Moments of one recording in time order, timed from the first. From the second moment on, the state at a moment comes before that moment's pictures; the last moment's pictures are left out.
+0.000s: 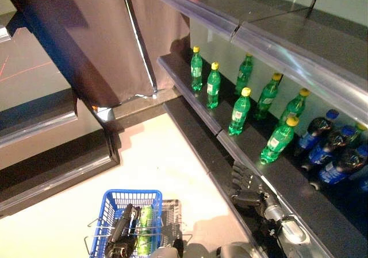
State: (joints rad) left arm 0.21 0.09 0.14 0.71 -1.36 -0.14 0.01; right arm 0.20 -0.41 0.17 0.23 0.44 -0.12 0.13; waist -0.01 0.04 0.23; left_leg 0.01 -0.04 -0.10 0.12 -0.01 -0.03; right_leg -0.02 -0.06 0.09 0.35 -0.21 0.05
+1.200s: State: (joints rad) left arm 0.15 0.13 0.17 0.74 -1.36 -0.13 -0.01; right arm 0.25 -0.32 0.08 0.29 0.41 -0.15 0.03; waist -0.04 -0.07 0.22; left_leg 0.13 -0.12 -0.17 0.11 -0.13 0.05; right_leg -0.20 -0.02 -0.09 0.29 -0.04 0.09
